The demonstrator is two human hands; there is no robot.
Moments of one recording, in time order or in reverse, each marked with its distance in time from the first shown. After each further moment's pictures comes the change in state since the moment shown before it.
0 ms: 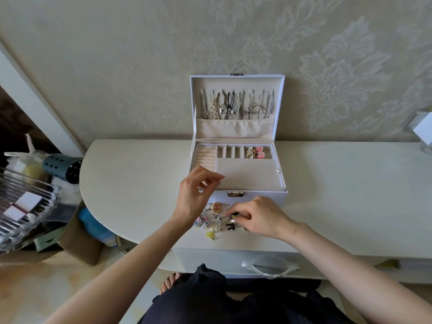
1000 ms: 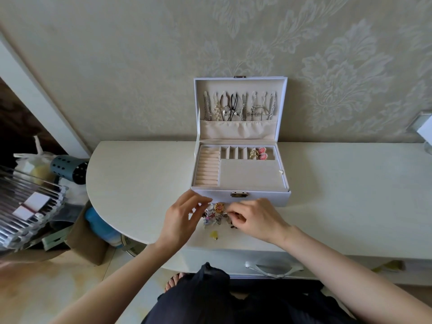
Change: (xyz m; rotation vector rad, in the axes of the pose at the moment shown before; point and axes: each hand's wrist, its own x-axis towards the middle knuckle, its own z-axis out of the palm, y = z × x) left_hand -0.044 -0.040 -0.025 0.308 -0.015 0.242; right_hand 0.009 0.005 0.030 -0.173 0.351 -0.264
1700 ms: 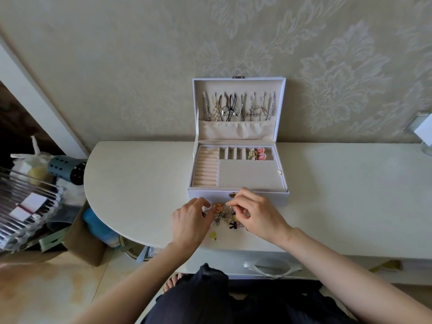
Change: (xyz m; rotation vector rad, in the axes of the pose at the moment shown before) left_hand 0.007 0.021 0.026 0.441 -0.087 -0.340; right_hand -0.004 0.003 -0.003 0.162 0.076 0.074
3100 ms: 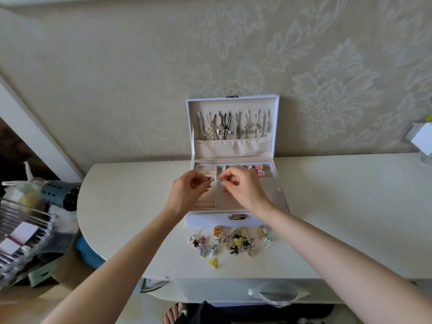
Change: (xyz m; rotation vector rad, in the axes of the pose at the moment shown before) left_hand 0.103 0.001 -0.028 -0.685 -0.143 -0.043; right_hand 0.094 0.019 -0.006 0.330 0.141 0.395
